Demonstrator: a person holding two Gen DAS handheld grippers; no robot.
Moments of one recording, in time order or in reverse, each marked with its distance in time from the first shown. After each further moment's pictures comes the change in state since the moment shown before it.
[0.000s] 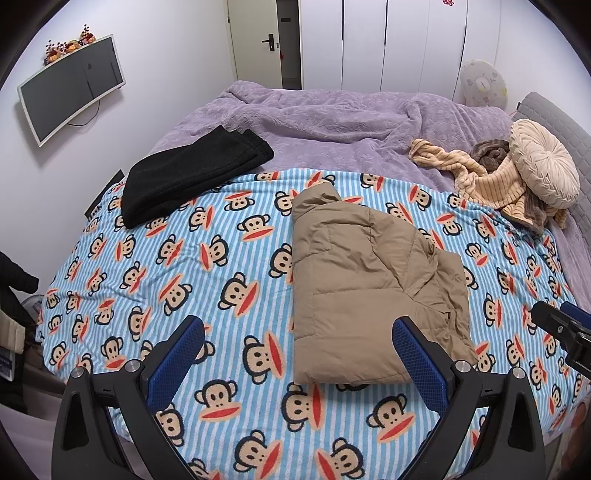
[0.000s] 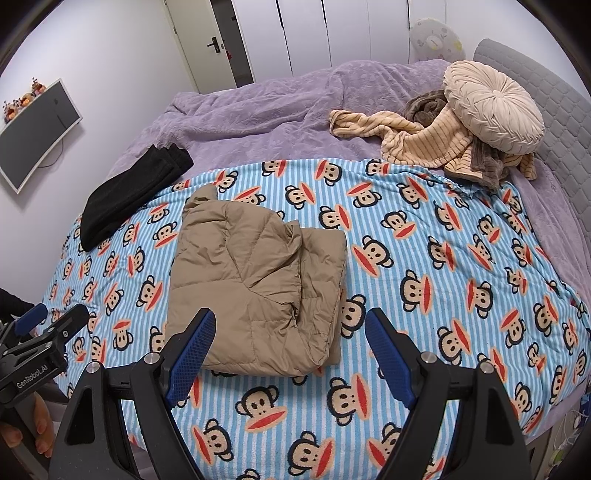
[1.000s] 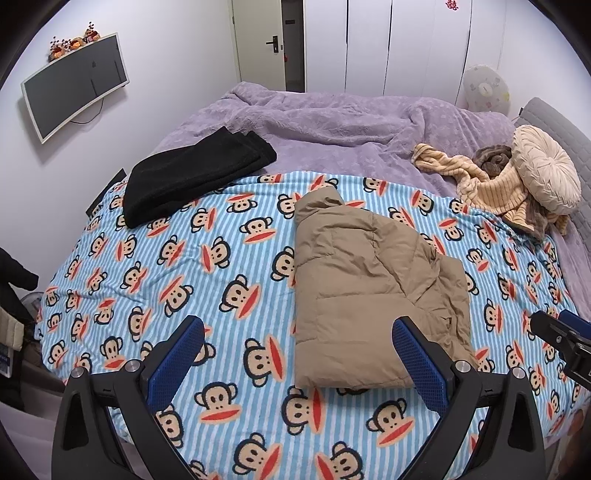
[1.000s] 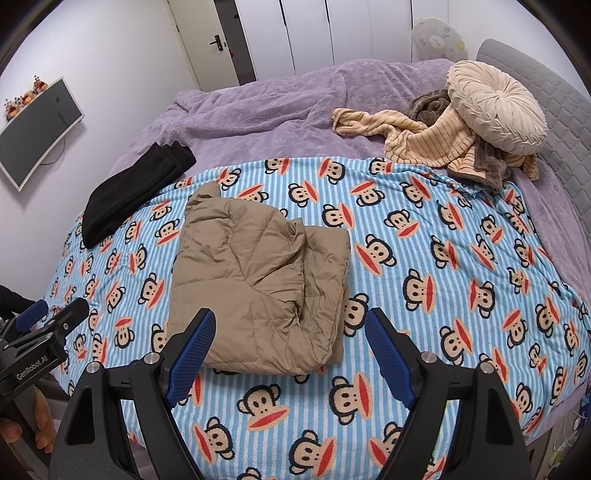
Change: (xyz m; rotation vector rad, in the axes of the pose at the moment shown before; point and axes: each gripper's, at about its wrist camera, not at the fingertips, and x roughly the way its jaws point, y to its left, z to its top) left arm 0.001 0.007 0.002 -0.012 -0.014 0.002; right arm -0.001 0.004 -0.003 0.002 0.001 0.000
